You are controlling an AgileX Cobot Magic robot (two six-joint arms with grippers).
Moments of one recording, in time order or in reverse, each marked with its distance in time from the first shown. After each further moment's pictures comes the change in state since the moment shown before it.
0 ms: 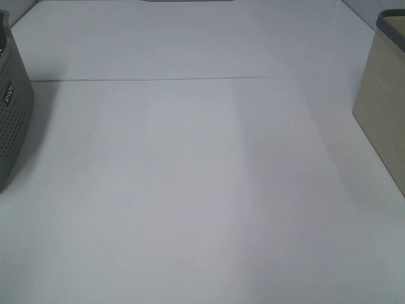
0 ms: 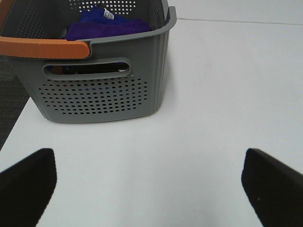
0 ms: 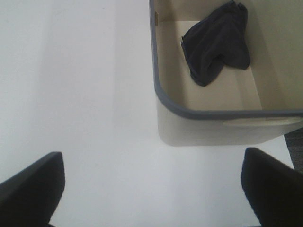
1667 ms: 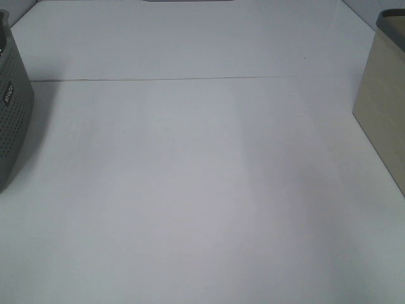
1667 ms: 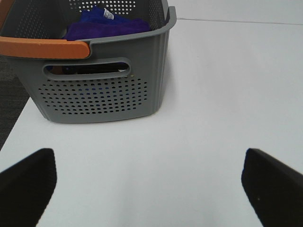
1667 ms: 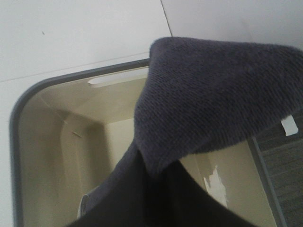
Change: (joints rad) left arm 0.000 0.000 0.000 0.000 0.000 0.000; right arm 0.000 1.304 -1.228 -0.185 0.048 0.183
